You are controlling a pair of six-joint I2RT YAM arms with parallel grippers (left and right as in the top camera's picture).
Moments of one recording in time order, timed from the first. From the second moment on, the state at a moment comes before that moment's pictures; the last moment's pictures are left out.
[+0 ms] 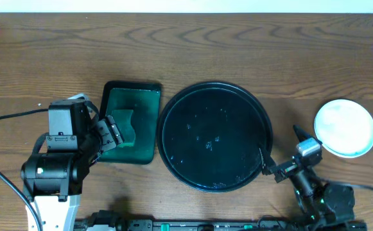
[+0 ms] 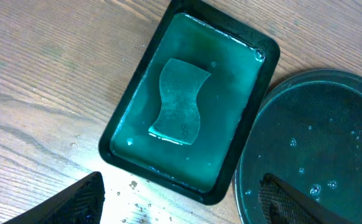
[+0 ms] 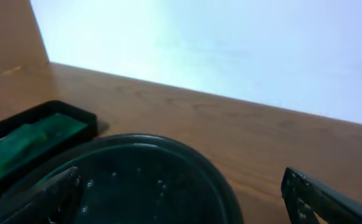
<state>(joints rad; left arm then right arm) -0.01 0.95 1.09 -1.13 -0.03 -0.38 0.17 0.05 0.15 -0.14 -0.26 0.01</state>
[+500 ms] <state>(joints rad) -0.01 0.95 1.09 -1.13 -0.03 -0.38 0.16 0.01 0.01 0.02 -0.23 0.01</state>
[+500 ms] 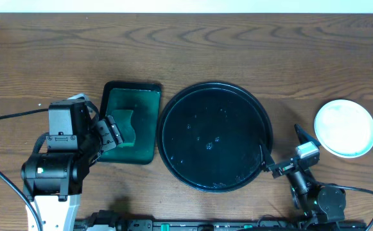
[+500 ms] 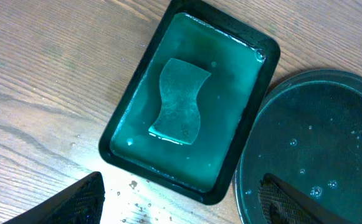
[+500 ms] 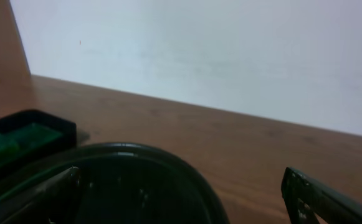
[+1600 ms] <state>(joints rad) -0.01 0.69 0.90 -0.77 -0.06 -0.35 0.16 0.01 0.01 -0.05 -0.22 0.01</state>
